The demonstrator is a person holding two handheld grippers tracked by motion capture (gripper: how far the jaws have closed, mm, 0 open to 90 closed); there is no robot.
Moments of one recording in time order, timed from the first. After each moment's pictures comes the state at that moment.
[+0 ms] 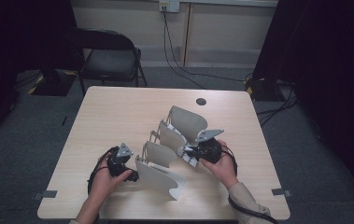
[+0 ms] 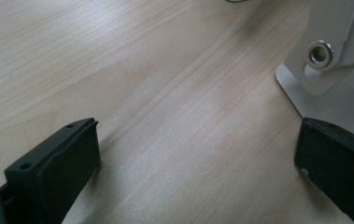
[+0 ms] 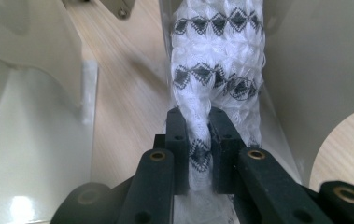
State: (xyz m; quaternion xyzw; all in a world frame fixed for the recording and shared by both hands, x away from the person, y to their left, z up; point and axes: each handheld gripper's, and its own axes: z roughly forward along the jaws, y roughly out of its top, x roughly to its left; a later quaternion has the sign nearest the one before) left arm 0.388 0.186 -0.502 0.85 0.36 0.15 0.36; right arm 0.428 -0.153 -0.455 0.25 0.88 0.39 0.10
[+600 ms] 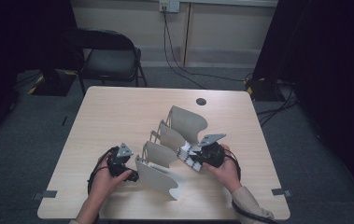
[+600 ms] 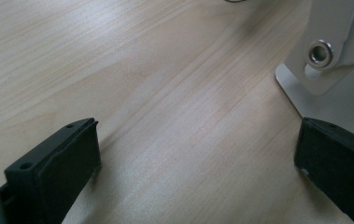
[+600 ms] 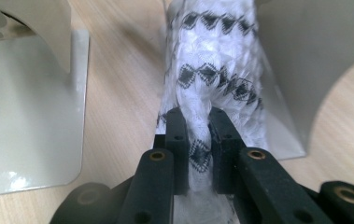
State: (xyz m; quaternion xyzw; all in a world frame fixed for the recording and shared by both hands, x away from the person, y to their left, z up) left arm 0.388 0.186 -0.501 0.85 0.36 0.15 0.36; right arm 0.421 -0.167 -0.461 0.26 0.89 0.37 0.11
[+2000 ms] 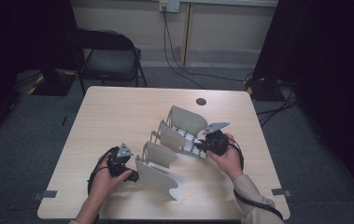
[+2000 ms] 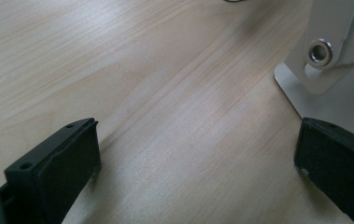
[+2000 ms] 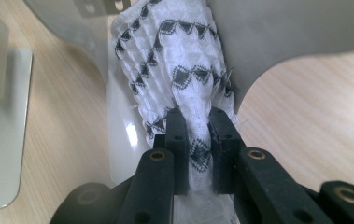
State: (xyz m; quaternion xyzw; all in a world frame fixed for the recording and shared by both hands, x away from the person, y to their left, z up) left arm 0.388 0.186 -0.501 0.85 0.36 0.15 0.36; right arm 0.451 -0.176 -0.449 0.29 0.88 0.35 0.13
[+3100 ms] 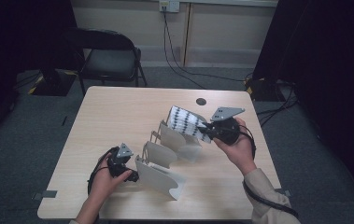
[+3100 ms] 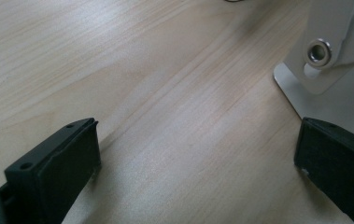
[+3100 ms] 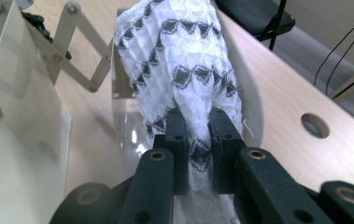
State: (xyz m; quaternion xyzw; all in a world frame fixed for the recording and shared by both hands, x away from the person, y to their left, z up) left arm 0.388 0.186 -0.501 0.85 0.35 0.15 0.35; right arm 0.432 -0.177 -0.347 0.23 0.86 0.40 0.21
